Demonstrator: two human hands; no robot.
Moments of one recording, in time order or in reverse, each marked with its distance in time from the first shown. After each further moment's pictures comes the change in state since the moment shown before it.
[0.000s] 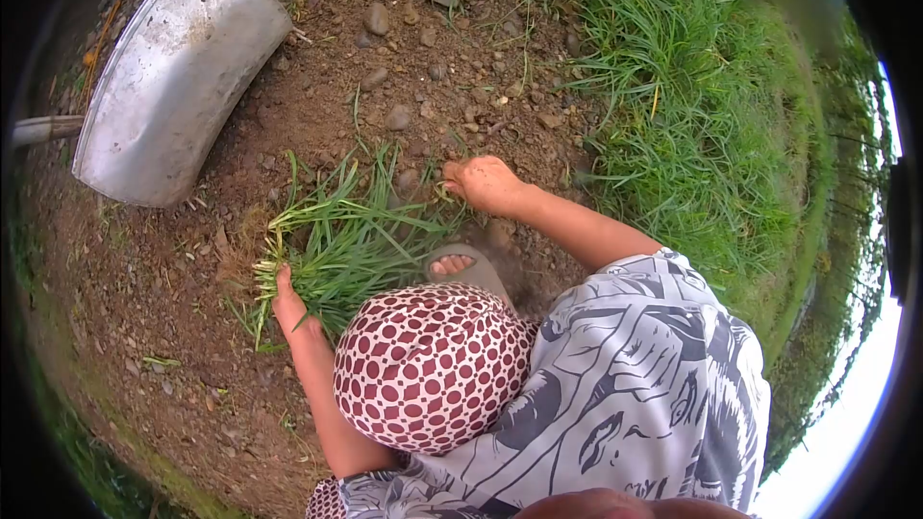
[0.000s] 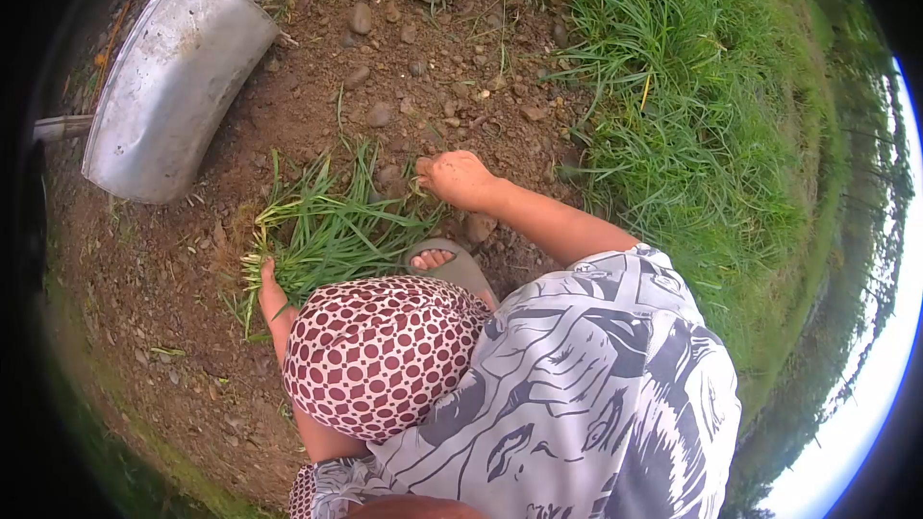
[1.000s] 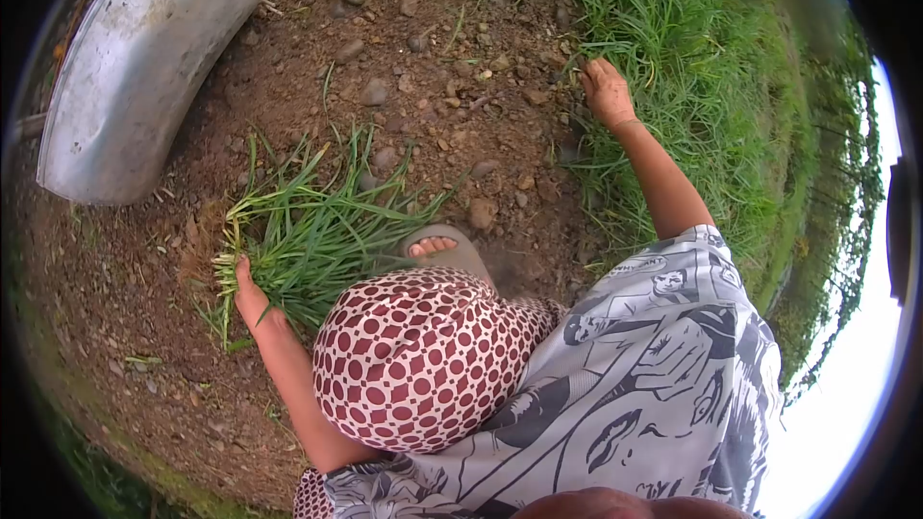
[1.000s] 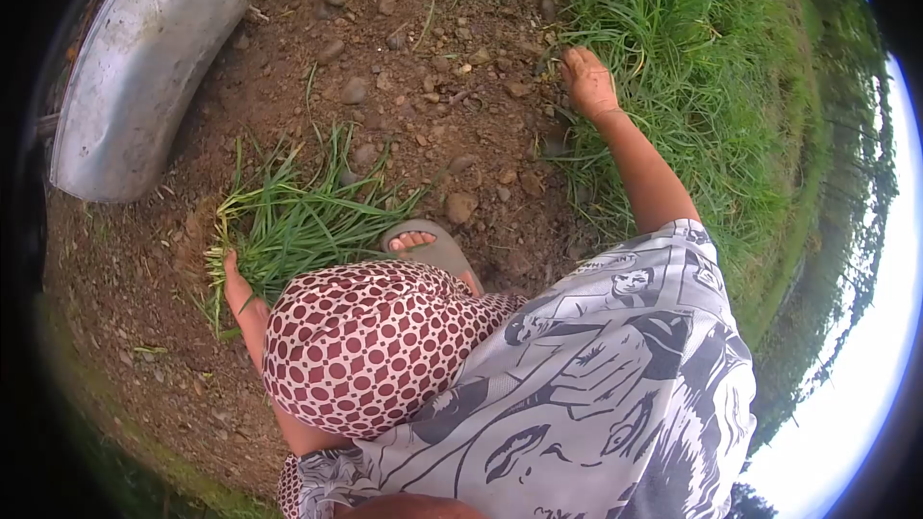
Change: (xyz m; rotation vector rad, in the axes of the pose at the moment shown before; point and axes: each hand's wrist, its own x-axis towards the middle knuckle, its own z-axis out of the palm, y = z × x) left_hand 0.015 0.006 -0.010 0.069 0.122 0.007; right_hand -0.083 0.195 -0.080 -0.339 0.622 0.163
